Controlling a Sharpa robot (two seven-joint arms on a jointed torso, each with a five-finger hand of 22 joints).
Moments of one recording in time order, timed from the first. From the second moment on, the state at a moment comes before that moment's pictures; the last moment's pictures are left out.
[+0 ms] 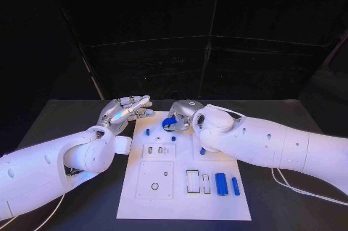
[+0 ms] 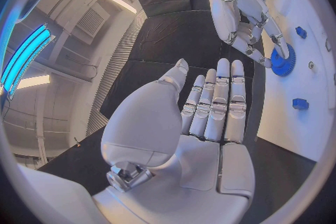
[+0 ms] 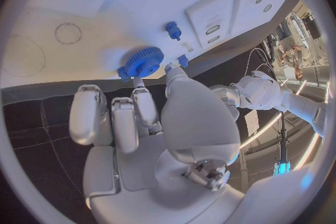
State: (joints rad) left arm 1.19 -0.86 -0.01 1.58 0.07 -0.35 0.49; left_hand 1.36 0.01 0.12 0.05 0.05 0.91 0.22 0.10 0.07 1.03 0.16 0.15 0.07 1.11 0.11 0.26 0.19 0.17 1.00 0.22 0.21 0.09; right arm 1.26 -0.48 -0.01 1.33 -1.64 -0.25 -0.37; right_hand 1.24 -0.06 -0.03 0.29 0.33 0.92 0.17 0.08 0.07 1.39 0.08 1.33 1.31 1.47 0.00 1.53 1.31 0.08 1.40 0.10 1.41 1.22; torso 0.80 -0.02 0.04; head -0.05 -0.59
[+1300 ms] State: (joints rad) left arm 1.19 -0.87 -0.01 1.58 0.07 -0.35 0.49; left_hand 1.36 0.01 0.13 0.03 0.05 0.91 0.23 0.10 0.07 1.03 0.17 0.14 0.07 1.11 0.11 0.26 0.19 0.17 1.01 0.23 0.19 0.09; right arm 1.25 -0.84 -0.01 1.52 -1.38 -0.46 -0.09; right_hand 1.43 -0.03 -0.12 0.20 0.27 0.95 0.16 0.08 0.07 1.38 0.08 1.32 1.31 1.47 0.00 1.53 1.31 0.08 1.37 0.11 1.39 1.17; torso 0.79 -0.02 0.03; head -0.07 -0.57
